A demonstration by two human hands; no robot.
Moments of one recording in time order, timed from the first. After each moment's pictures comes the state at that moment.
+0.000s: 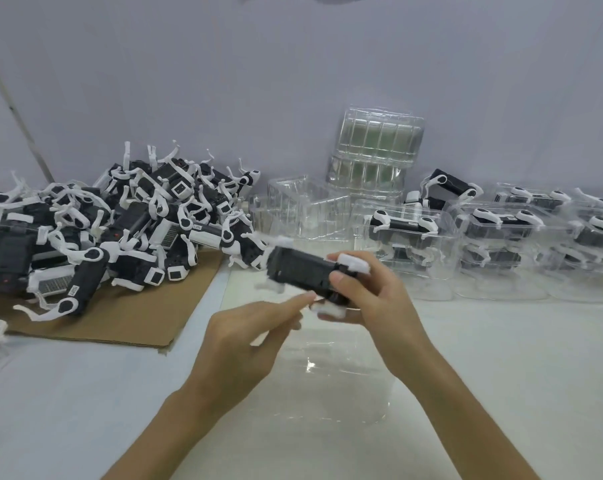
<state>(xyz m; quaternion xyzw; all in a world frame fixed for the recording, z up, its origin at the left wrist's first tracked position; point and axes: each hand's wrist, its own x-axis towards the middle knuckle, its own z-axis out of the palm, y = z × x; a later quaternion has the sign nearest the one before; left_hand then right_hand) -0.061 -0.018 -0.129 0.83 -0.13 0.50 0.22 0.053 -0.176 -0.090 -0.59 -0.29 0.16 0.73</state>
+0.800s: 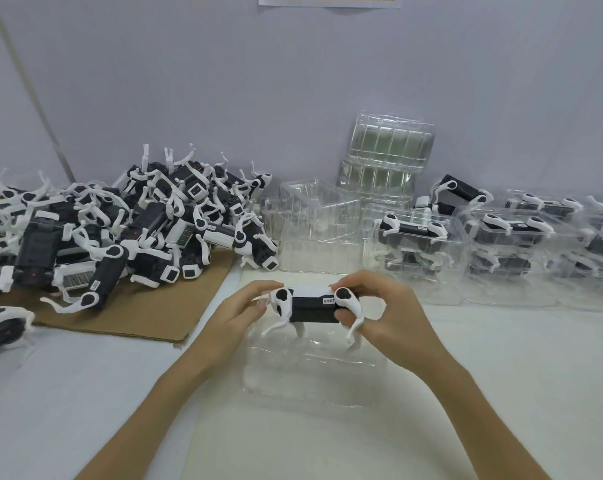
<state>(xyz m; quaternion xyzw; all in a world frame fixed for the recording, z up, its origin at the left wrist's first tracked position) -0.057 0.028 -0.141 0.80 0.10 0.21 0.55 0.072 -0.188 -0.107 -0.72 -0.47 -0.02 0.51</state>
